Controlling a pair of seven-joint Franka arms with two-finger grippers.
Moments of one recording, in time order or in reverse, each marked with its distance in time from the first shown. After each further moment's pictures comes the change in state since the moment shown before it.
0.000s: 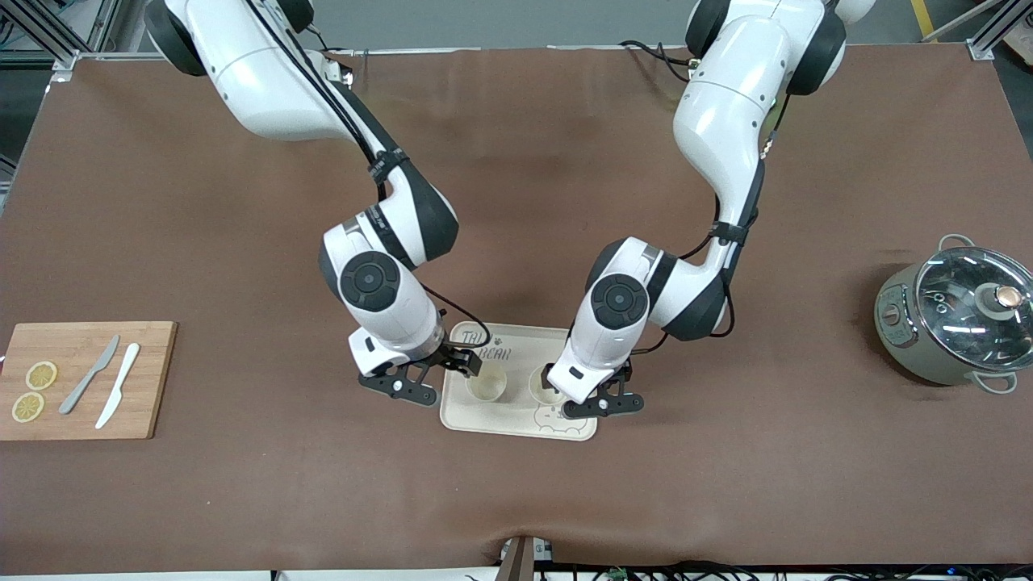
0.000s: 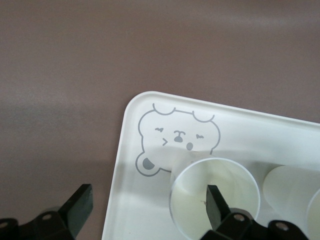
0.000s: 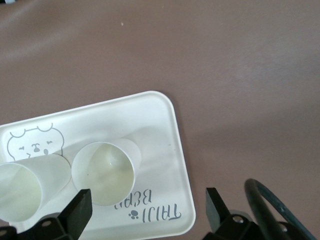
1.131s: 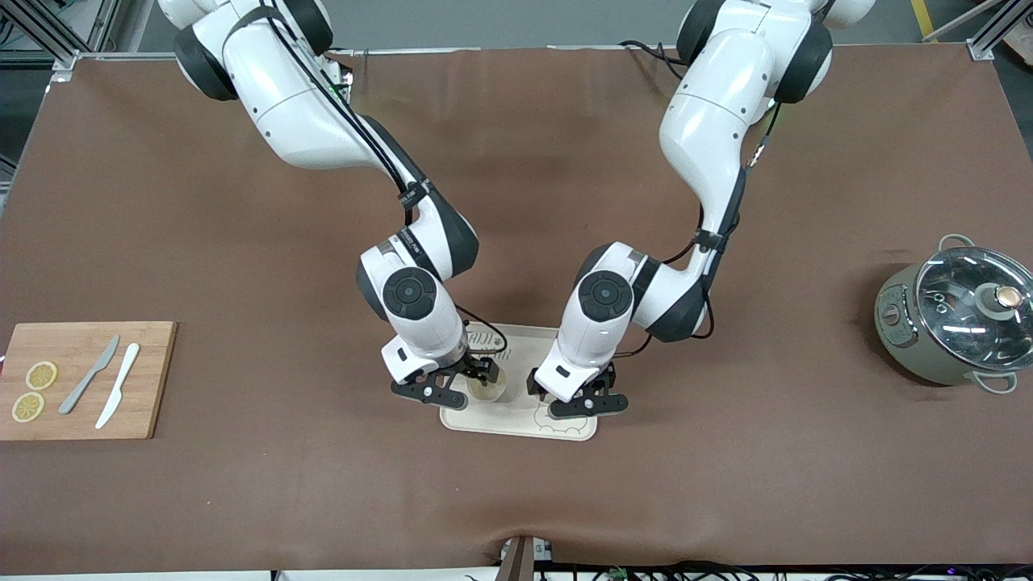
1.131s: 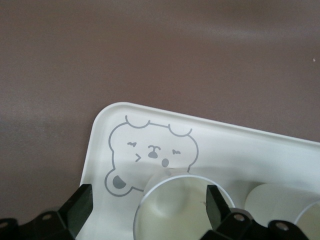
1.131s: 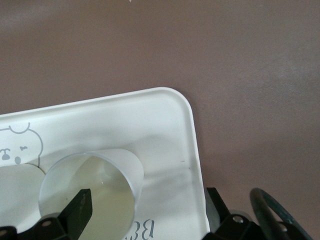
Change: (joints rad) left arm -0.025 0.056 0.008 0.002 0.000 0.149 -0.051; right arm 0.026 0.104 -0.003 0.001 -0.058 0.134 0.000
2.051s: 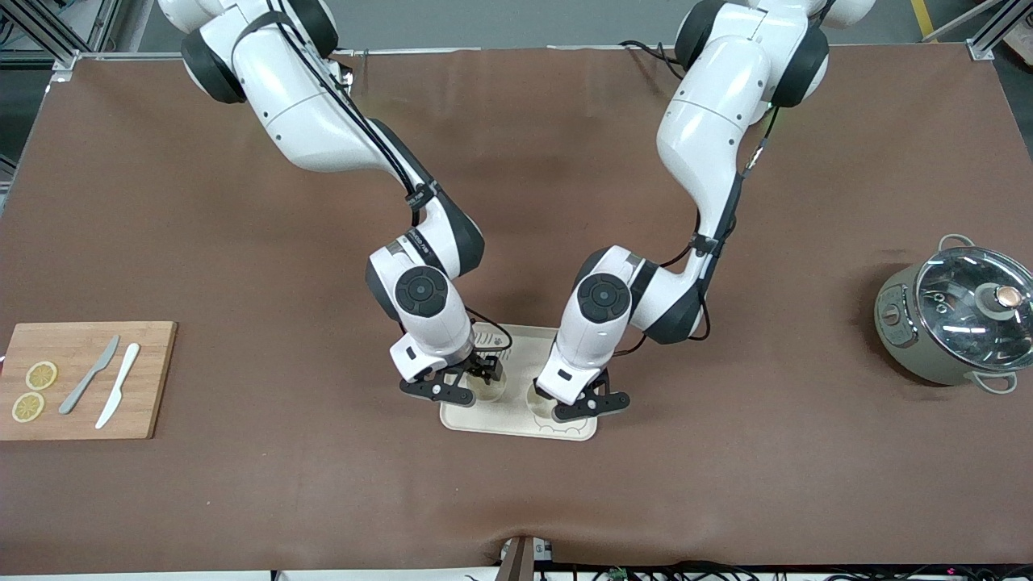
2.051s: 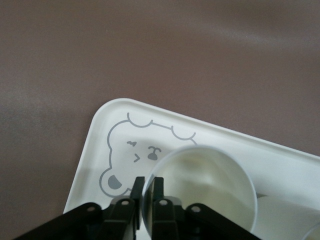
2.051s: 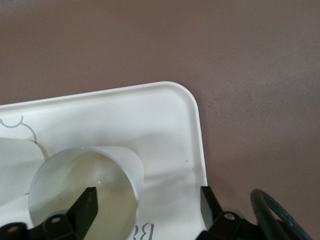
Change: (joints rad) left arm -0.001 0.010 0.000 0.003 0.000 -0.001 -0.085; right arm 0.018 0.018 -0.010 0.000 -0.018 0.018 0.000
